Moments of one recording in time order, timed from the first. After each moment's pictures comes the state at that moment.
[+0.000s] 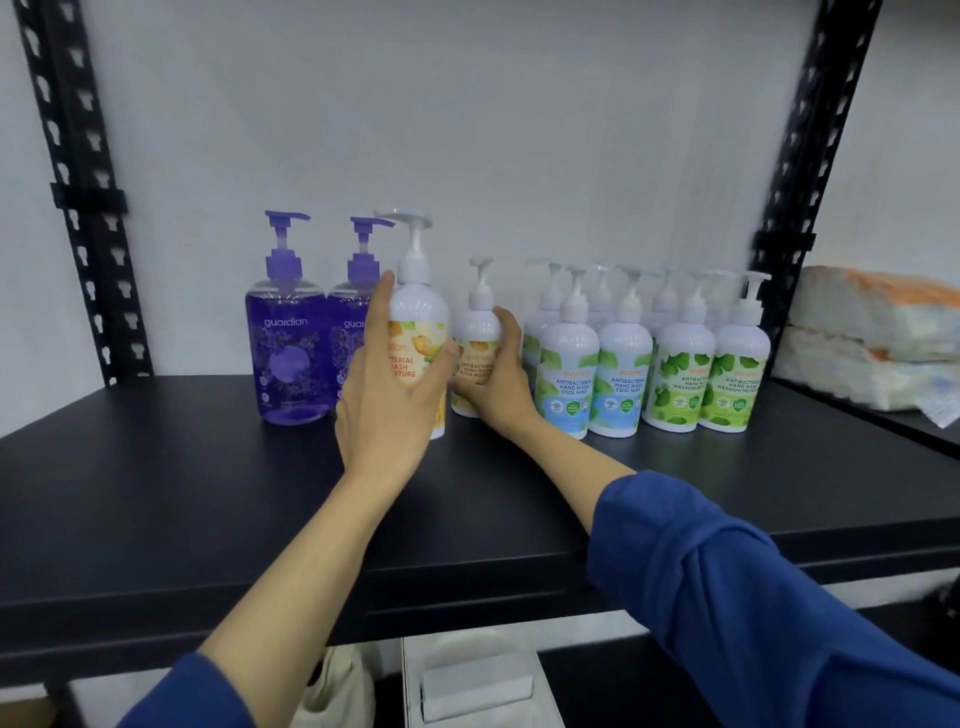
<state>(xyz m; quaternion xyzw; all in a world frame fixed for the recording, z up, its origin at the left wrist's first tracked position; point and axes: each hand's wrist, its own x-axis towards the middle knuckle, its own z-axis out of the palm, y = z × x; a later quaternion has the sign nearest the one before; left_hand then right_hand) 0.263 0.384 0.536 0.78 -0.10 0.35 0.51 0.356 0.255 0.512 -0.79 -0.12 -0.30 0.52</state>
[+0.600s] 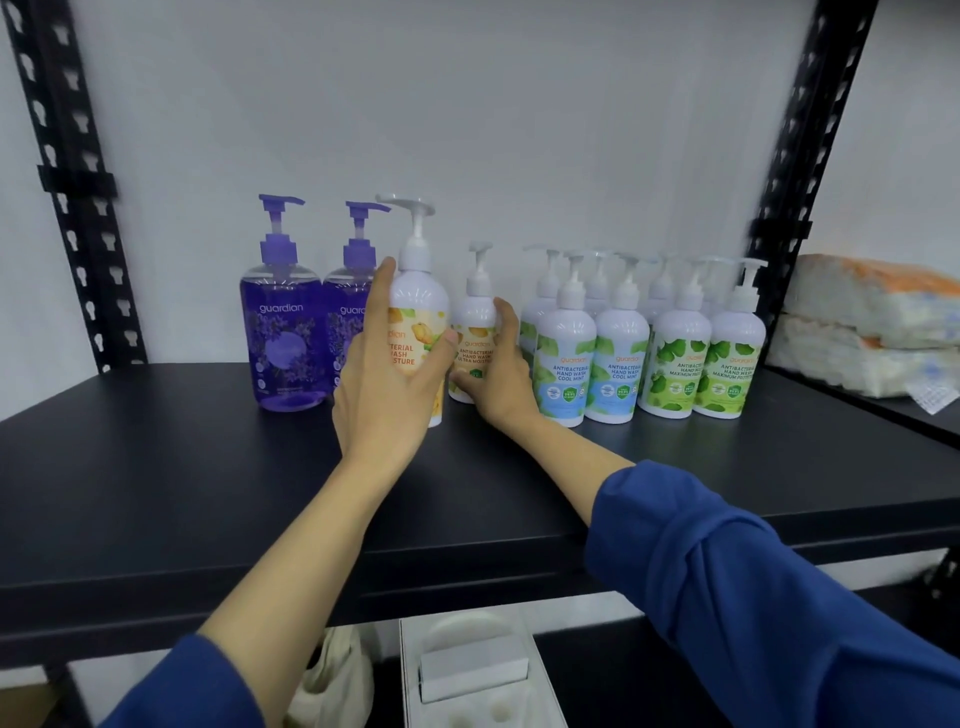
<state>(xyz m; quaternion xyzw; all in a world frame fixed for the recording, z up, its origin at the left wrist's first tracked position) 0.261 0.385 0.536 0.79 -0.11 0.35 0.50 0.348 0.257 0.510 -0.83 -0.07 -0.30 0.46</state>
